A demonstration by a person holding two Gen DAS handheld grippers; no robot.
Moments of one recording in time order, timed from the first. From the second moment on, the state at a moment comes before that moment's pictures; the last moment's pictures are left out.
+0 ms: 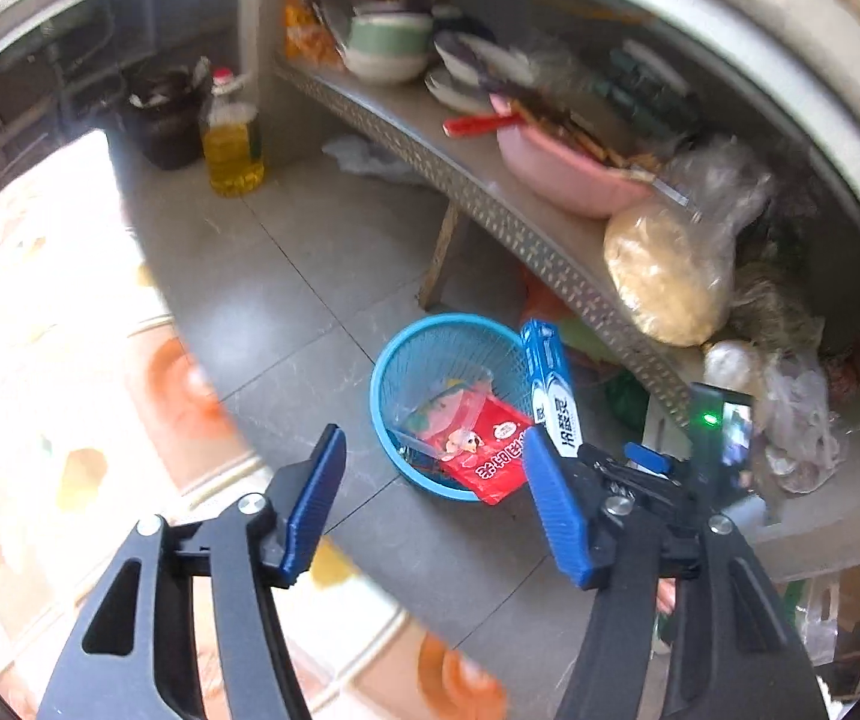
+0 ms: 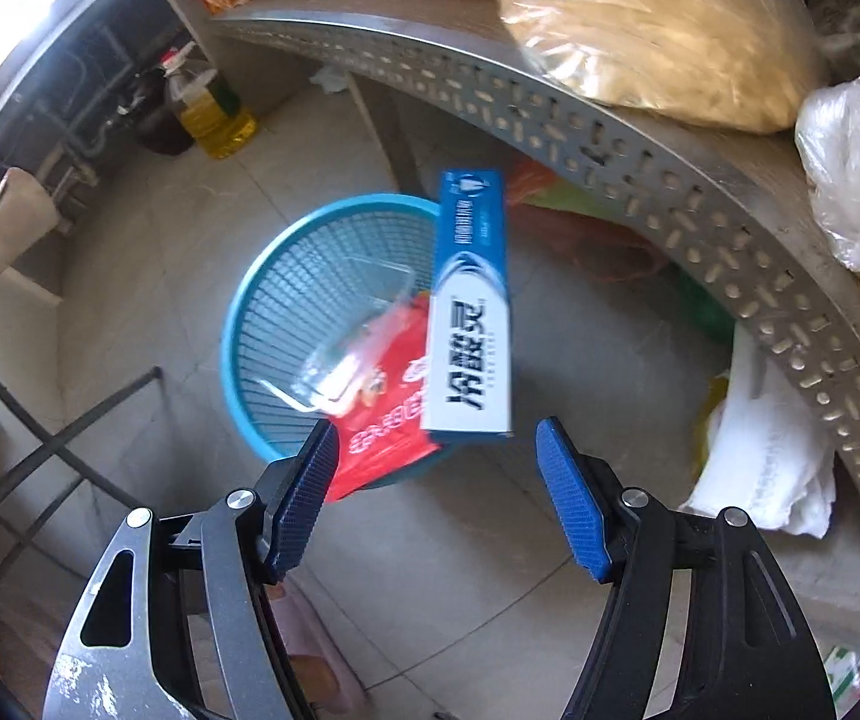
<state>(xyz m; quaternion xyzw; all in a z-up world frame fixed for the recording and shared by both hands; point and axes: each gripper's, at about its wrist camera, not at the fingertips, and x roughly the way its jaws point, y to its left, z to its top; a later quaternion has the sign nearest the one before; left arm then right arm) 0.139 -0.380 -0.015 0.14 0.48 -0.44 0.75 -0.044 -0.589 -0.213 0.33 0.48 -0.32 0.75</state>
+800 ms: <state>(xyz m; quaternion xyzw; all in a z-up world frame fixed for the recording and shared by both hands) 0.109 -0.213 0.014 0.10 0.45 -0.43 0.78 0.007 -0.606 -0.288 0.22 0.59 -0.36 0.69</state>
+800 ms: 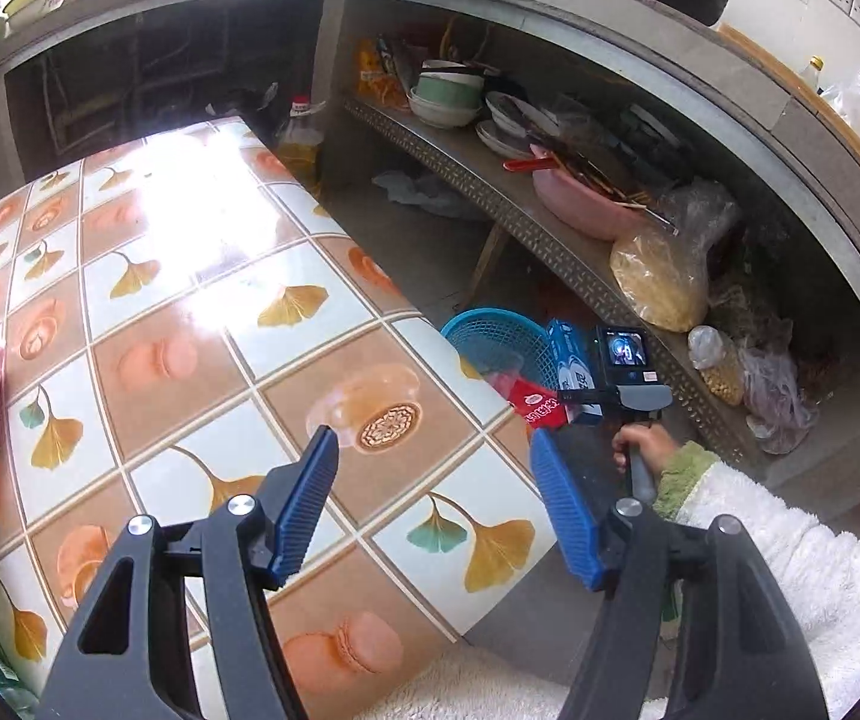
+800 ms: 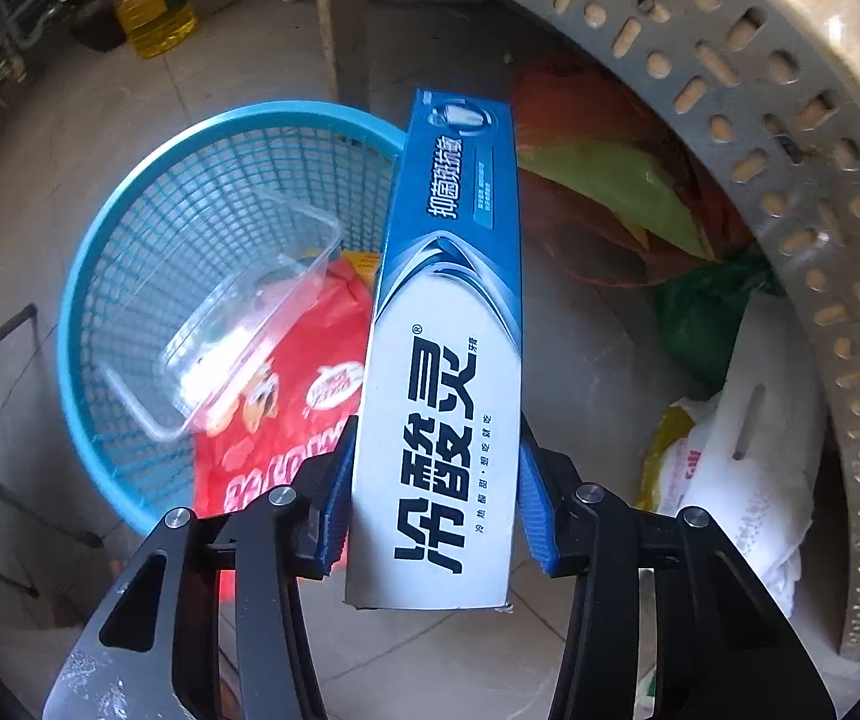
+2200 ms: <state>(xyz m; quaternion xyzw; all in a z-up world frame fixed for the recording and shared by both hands) 0.130 -0.174 0.001 0.04 0.47 -0.40 0.78 0.000 -0.547 -0.256 0.37 0.57 -0.23 0.70</state>
